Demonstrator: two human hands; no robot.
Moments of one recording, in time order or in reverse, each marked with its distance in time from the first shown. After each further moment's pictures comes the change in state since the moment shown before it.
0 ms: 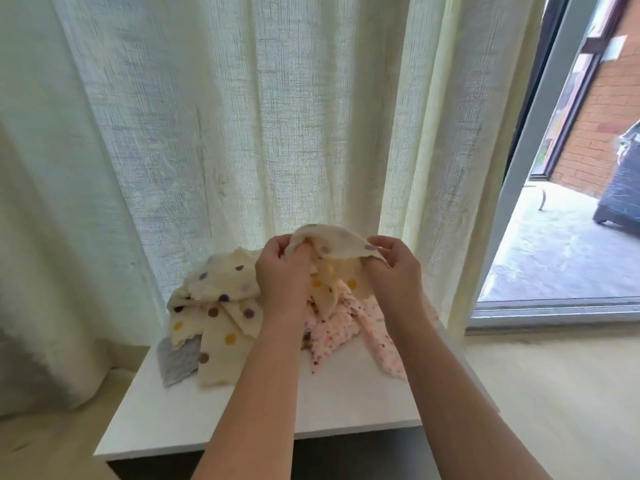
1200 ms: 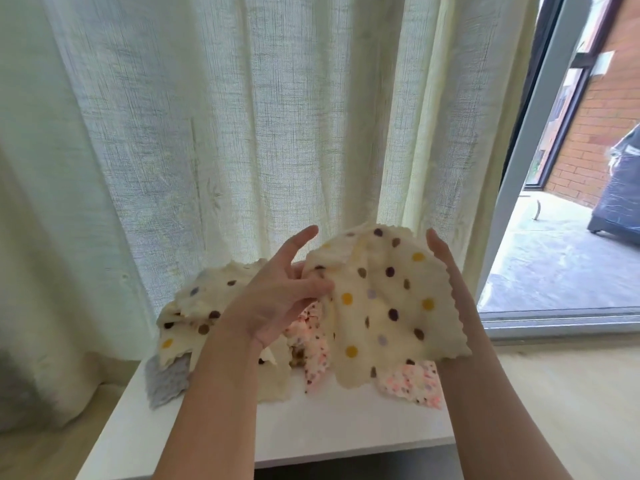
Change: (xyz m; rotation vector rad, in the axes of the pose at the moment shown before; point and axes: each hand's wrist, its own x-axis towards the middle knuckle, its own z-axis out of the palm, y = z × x) left_hand 0.004 0.025 -0.031 -0.242 -0.840 -0.156; right_hand 0.005 -0.031 -0.060 0.718 -0.387 0.596
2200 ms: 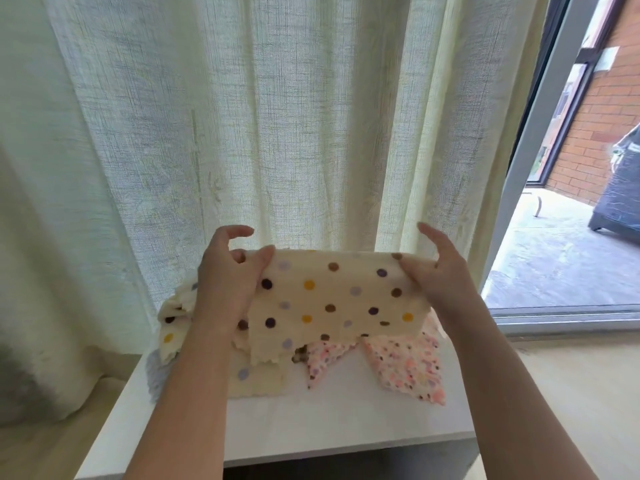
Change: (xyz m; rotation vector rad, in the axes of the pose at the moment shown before) left_hand -0.004 0.002 -0.032 0.520 0.736 0.151; right_hand 0.026 -0.005 -0.013 -0.874 0.365 -0.467
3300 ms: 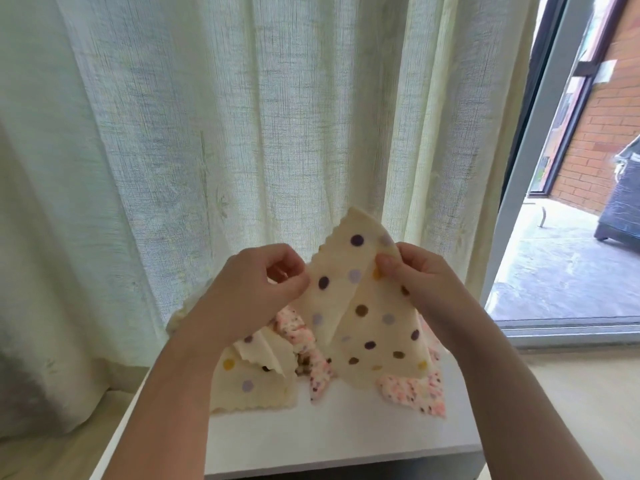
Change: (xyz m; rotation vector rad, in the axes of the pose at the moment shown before) left_hand -0.024 0.044 -0.020 0.334 -0.390 0.292; right_hand -0.032 -0.046 0.007 0.064 -0.314 -0.085
